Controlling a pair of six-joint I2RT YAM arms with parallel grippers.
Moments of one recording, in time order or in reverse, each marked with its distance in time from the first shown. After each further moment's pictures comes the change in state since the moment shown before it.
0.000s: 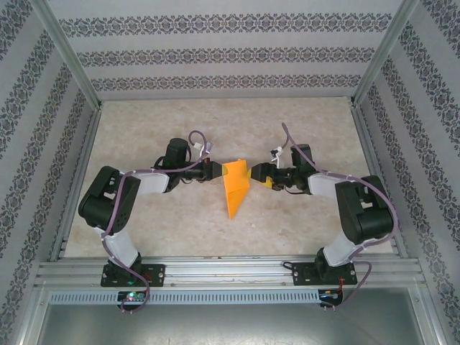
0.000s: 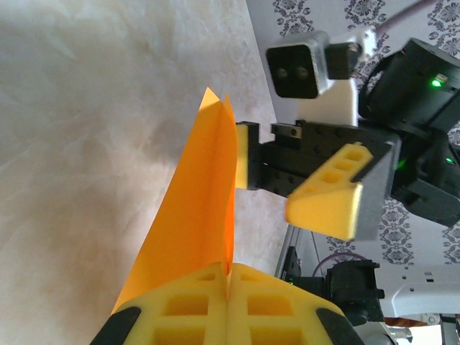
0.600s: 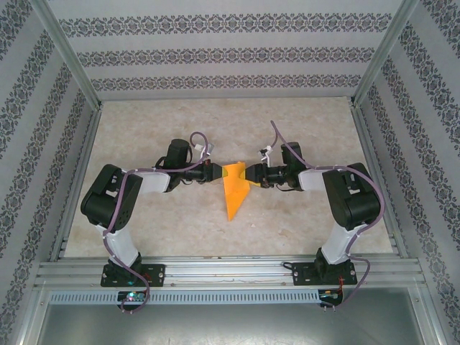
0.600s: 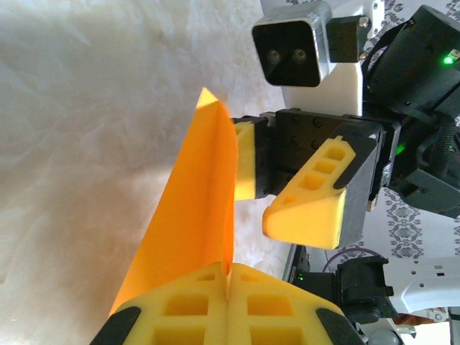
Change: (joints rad) left arm 0.000 0.027 0.010 -0.037 -0.008 0.042; right arm 0.051 0.127 0.059 0.116 -0.098 0.032
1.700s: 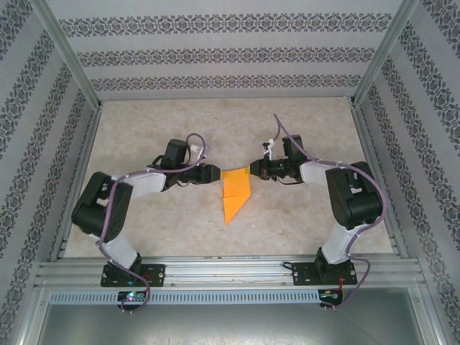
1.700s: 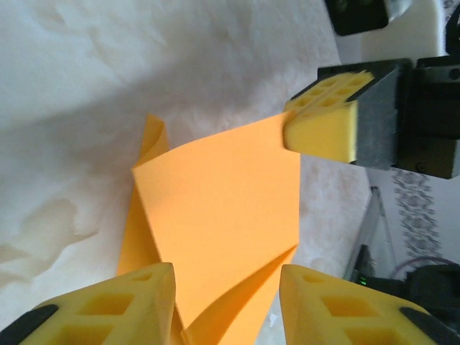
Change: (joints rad) left arm 0.000 -0.151 0.010 -0.322 -0.198 0.217; right arm -0.019 0.002 0.123 -0.212 0.072 -0.024
